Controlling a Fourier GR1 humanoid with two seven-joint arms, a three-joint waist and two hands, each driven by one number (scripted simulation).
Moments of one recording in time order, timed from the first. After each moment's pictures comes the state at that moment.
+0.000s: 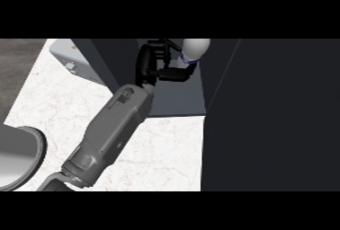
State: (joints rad) left arm -0.98 0.00 -0.21 -0.64 0.41 0.45 -0.30; right arm 0.55 -0.04 0.22 -2.10 -0.28 0.33 -0.14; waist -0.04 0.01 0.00
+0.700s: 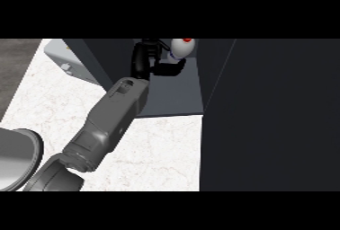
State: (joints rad) left arm -1.14 0.01 -0.14 -0.25 0.34 0.51 -0.45; right arm 0.53 -0.05 0.21 -2.07 -0.30 0.35 -0.15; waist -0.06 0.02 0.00
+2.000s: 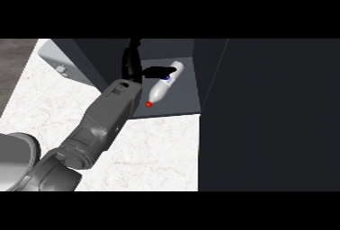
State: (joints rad) left arm -1.19 0.03 -0.12 -0.07 0.28 0.68 -0.49; right arm 0.52 -0.05 0.23 -2.07 -0.28 0.35 -0.16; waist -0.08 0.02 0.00
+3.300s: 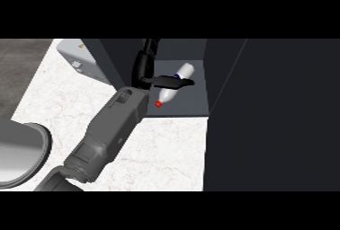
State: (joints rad) left arm -1.02 0.00 -0.14 -0.40 0.37 0.27 -0.70; right arm 0.58 -0.05 0.23 -2.12 -0.26 0.31 -0.15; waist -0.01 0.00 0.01
